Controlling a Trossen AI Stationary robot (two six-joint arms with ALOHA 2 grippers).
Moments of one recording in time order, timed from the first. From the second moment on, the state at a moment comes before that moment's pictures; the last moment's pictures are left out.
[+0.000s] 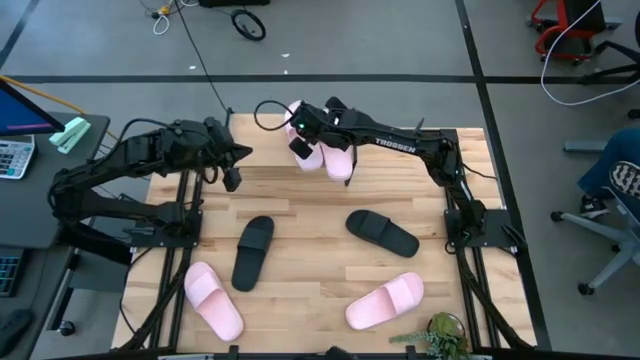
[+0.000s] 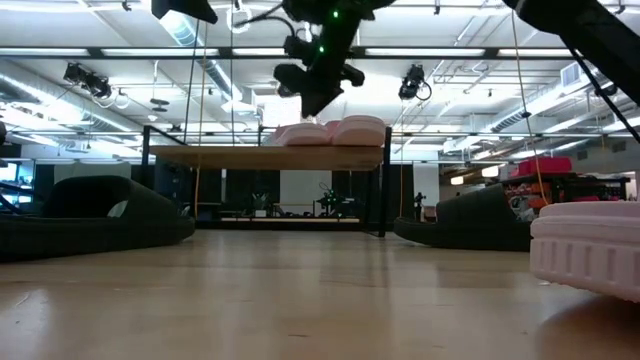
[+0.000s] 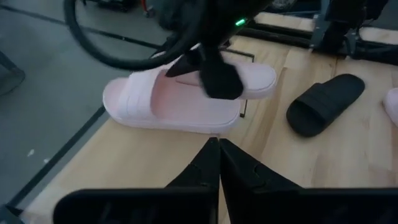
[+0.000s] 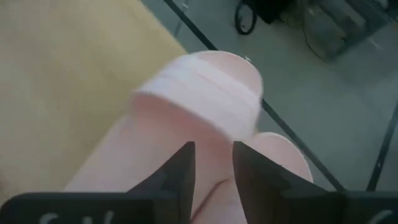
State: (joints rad) left arm 0.24 0.95 1.24 -0.82 -0.28 -0.07; right arm -0.29 2.17 2.21 -0.91 0.55 0.17
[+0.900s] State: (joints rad) left arm 0.65 1.56 1.24 -0.55 -0.41 -0.02; right arm 0.25 1.94 2.21 -1.33 0.89 0.33
